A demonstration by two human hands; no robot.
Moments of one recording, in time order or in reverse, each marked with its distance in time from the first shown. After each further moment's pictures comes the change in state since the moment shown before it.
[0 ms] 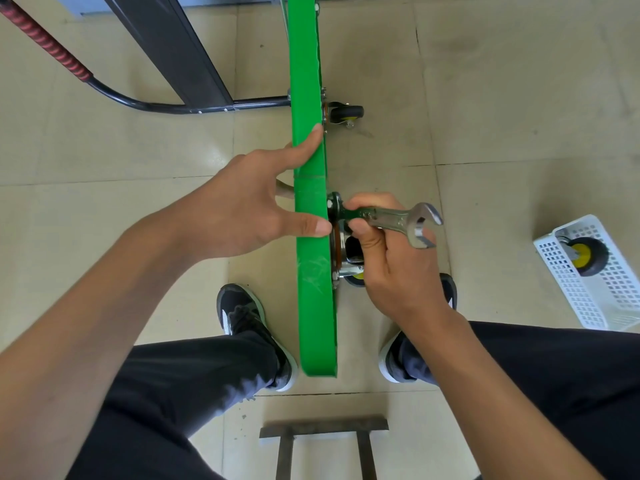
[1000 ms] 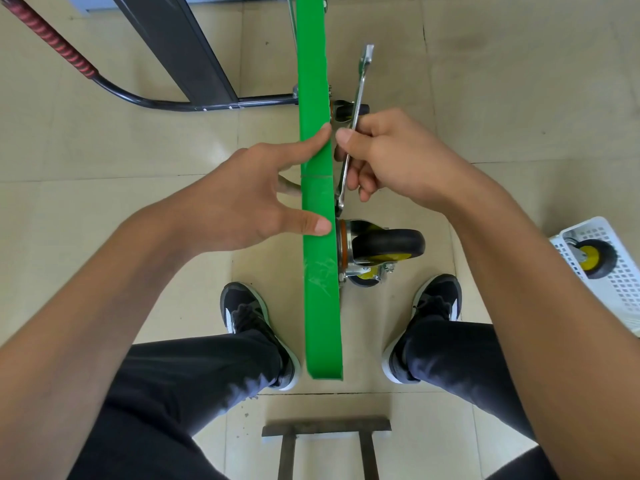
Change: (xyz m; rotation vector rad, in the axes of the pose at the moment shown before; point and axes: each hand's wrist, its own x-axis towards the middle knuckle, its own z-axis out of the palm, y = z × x) left_hand 0.003 -0.001 -0.006 -0.032 -0.010 0.054; right_hand 0.117 -0.017 -0.013 0.043 -0.559 0.434
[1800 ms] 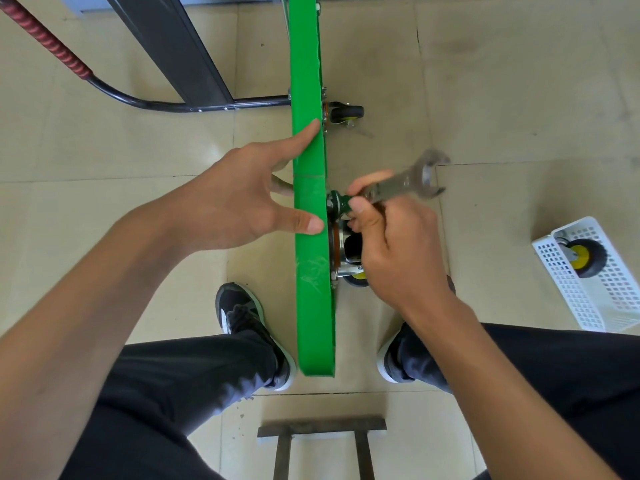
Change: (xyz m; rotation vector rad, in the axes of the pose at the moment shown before) left_hand 0.000 -0.003 -0.001 0.006 0.008 -0.038; right_hand -0.073 0.042 0.057 -0.070 0.523 -0.394
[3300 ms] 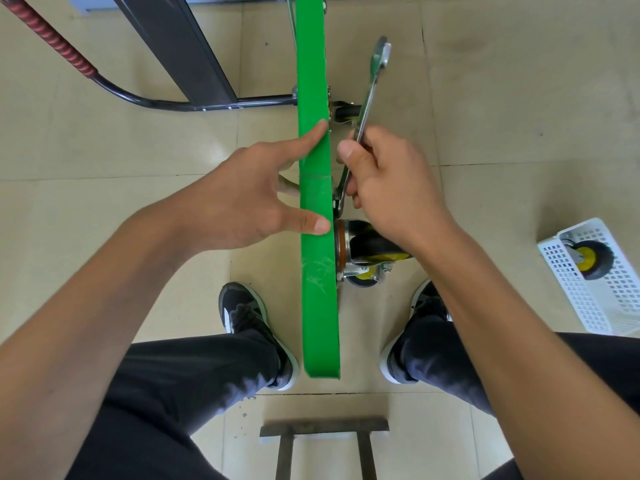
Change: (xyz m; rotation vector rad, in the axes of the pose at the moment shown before) left_hand 0.001 0.002 0.002 -0.036 0.009 0.022; right_hand 0.065 -0.004 0.002 -0.064 -0.207 0.234
